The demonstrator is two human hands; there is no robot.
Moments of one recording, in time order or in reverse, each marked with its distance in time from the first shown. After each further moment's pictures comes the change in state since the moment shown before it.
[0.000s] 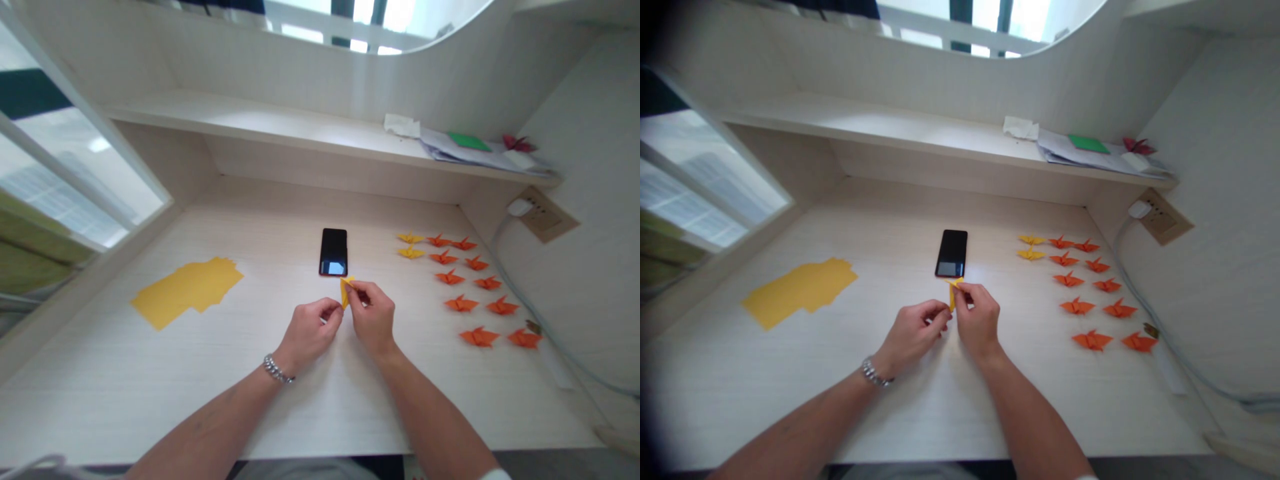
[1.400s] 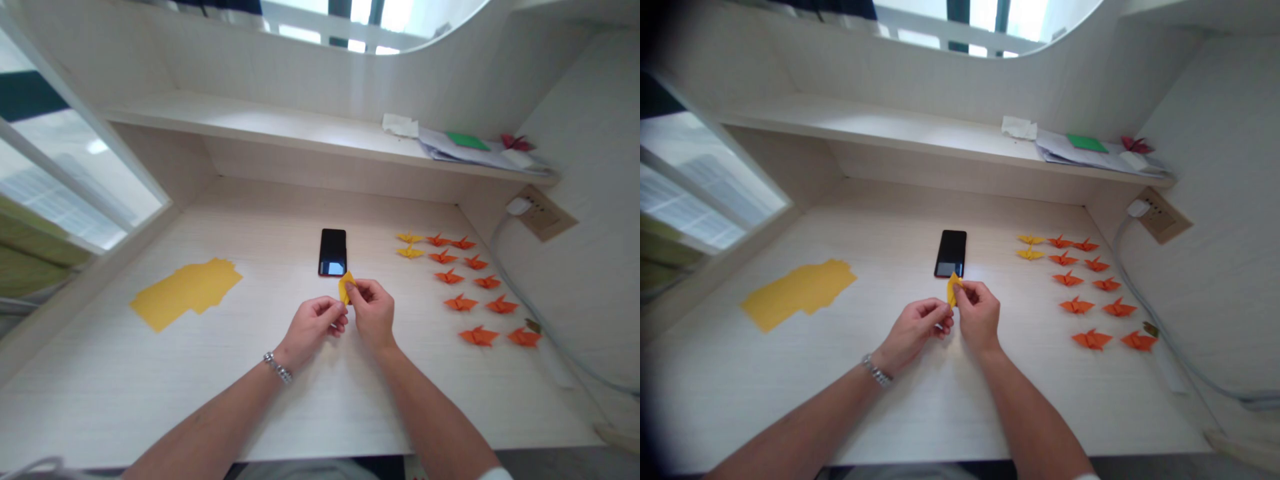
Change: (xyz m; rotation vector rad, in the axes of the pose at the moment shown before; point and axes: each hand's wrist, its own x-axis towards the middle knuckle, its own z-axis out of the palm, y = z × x) left_hand 0.007 -0.003 0.005 -0.584 -0.139 -0.312; right_hand 0.004 0.000 0.003 0.246 0.036 0.194
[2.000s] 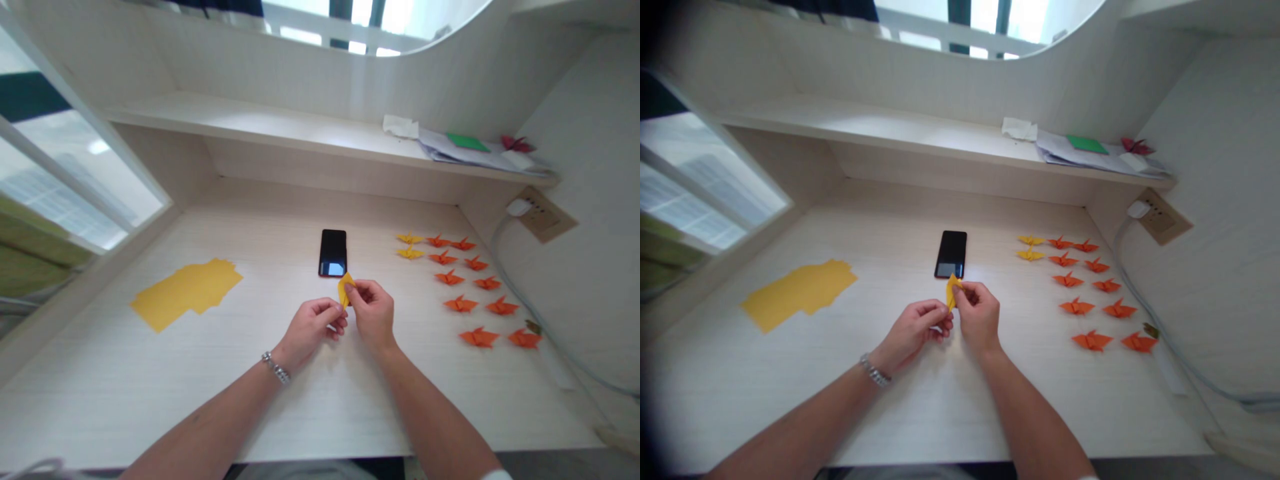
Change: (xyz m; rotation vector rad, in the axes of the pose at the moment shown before) left_hand 0.000 0.001 -0.003 -0.035 -0.045 -0.060; right_hand 0.002 0.000 -0.001 0.028 -0.043 0.018
